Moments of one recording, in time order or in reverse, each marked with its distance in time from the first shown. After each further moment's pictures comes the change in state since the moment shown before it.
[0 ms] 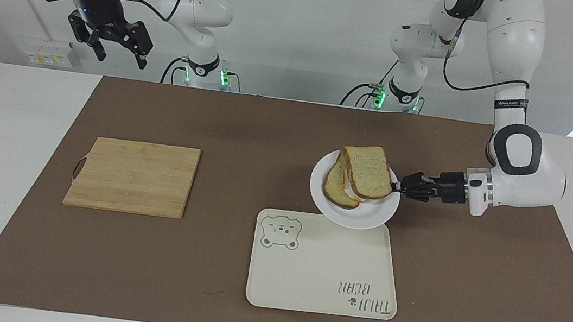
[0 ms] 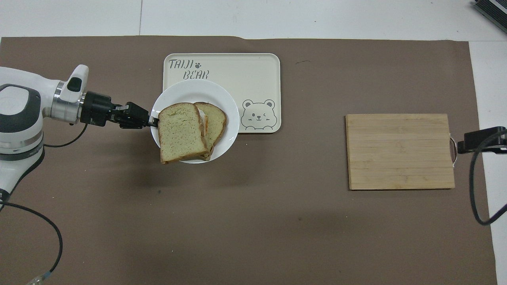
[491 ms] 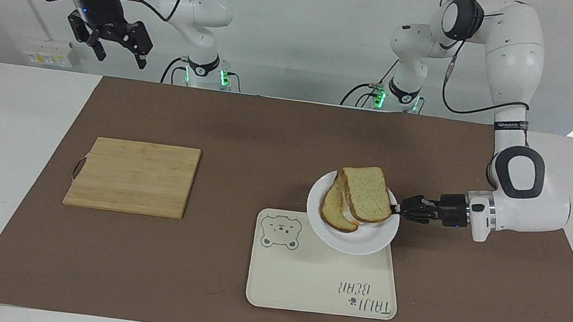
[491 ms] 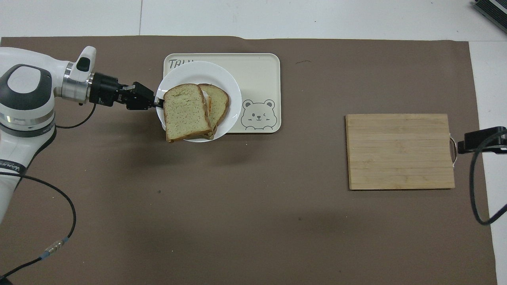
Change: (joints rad) left arm -0.001 0.190 -0.020 0.220 -0.009 0.000 -0.023; right arm 0.000 0.000 -0.001 0.000 0.000 0.000 0.000
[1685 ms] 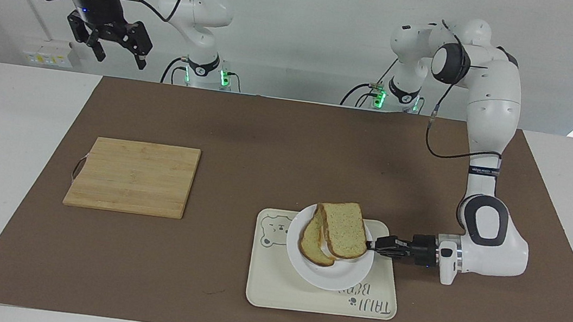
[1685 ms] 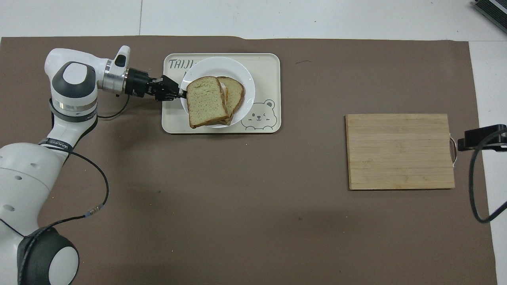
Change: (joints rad) left arm 0.003 0.342 -0.091 0.293 -0.010 0.055 0.016; right arm 0.000 0.000 0.002 0.000 -0.002 0.022 -0.014
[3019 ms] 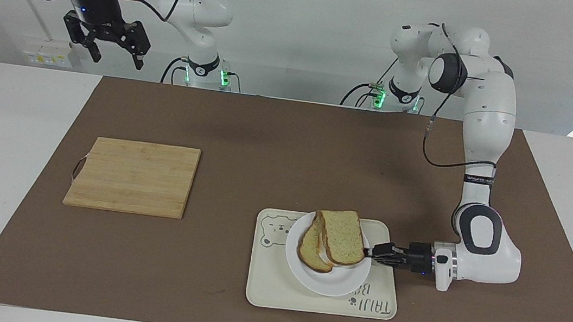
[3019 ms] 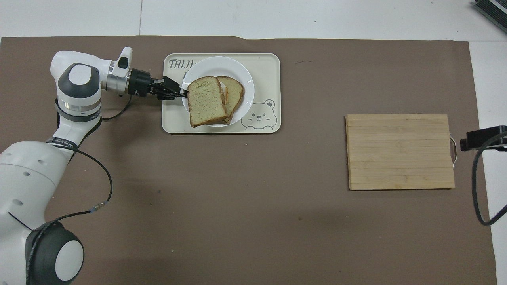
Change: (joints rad) left arm 0.004 0.049 -0.004 0.046 0.000 0.007 0.049; right arm 0.000 0.000 0.001 -0.001 -0.020 0.005 -0.043
